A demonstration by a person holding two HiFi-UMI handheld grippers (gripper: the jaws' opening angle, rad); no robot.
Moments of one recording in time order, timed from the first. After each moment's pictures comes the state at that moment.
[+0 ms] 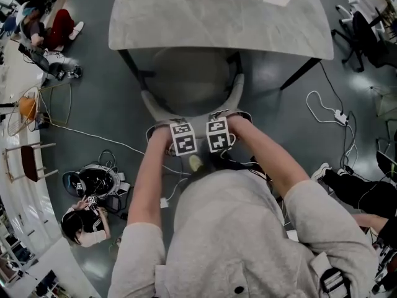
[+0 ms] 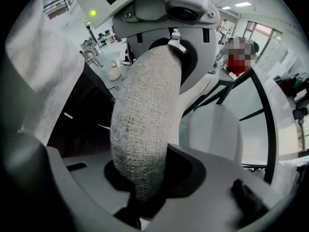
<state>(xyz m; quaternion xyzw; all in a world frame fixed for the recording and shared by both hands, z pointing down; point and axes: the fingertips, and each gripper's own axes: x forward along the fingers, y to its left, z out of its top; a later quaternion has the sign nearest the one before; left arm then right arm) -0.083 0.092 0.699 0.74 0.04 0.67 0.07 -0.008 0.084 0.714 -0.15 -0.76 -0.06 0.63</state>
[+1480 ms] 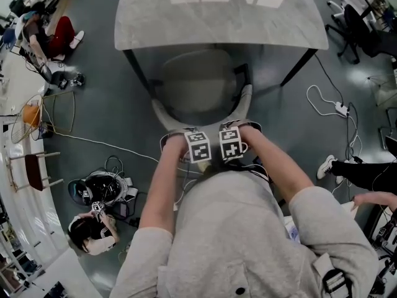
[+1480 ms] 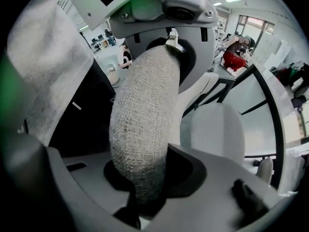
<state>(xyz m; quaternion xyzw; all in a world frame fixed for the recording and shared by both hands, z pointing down) -0.092 0.169 0.704 0.73 0.07 0.67 0.06 -0.015 0.165 0.719 -0.12 -0.76 -0.02 0.63</state>
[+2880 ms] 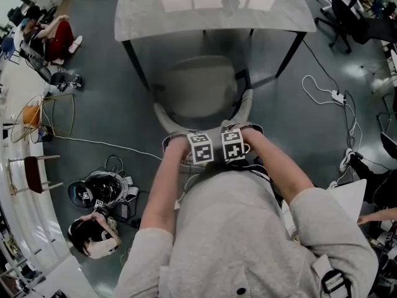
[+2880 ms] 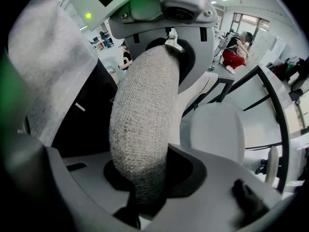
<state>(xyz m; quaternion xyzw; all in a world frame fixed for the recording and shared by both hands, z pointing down) -0.095 0.277 0.707 0.73 0.10 0.68 0.04 -0.018 0.277 0.722 -0.10 -0.76 0.00 0.64</state>
